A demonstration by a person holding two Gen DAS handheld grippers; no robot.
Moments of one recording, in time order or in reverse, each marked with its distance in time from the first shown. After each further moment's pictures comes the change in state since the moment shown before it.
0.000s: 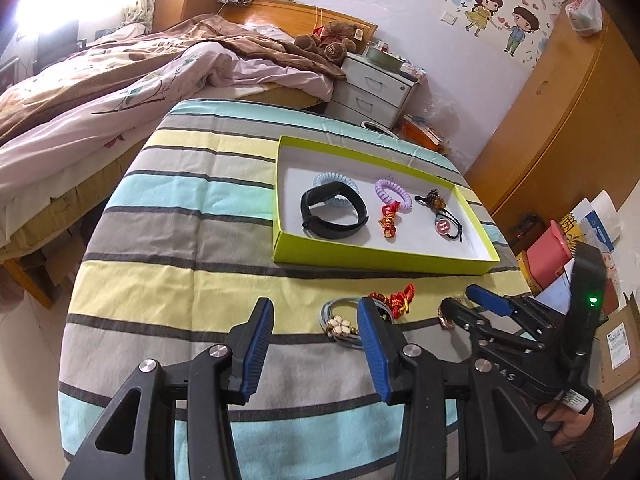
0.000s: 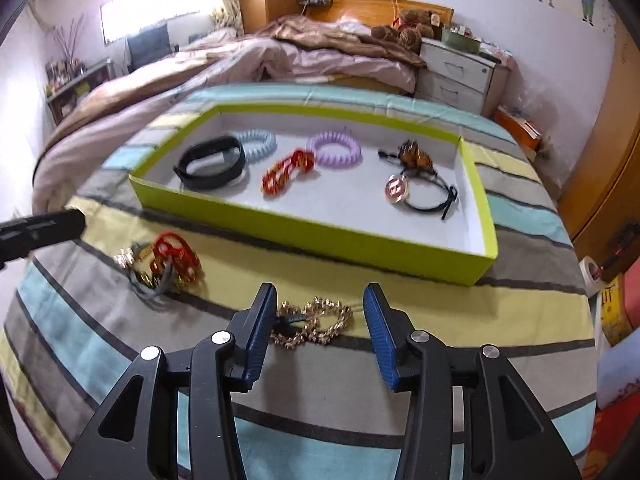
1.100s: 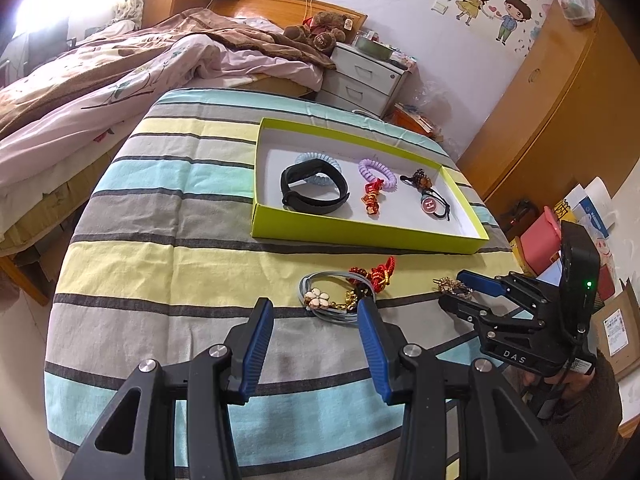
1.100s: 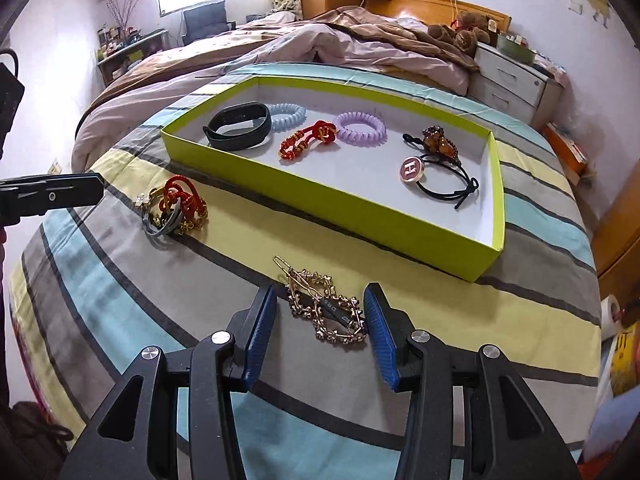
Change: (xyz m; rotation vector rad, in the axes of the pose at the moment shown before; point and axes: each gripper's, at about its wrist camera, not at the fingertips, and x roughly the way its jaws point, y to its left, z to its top) left arm 0.002 -0.013 -0.014 0.026 0.032 -0.016; right arm 0.001 -0.024 -0.011 -0.150 0.024 0.167
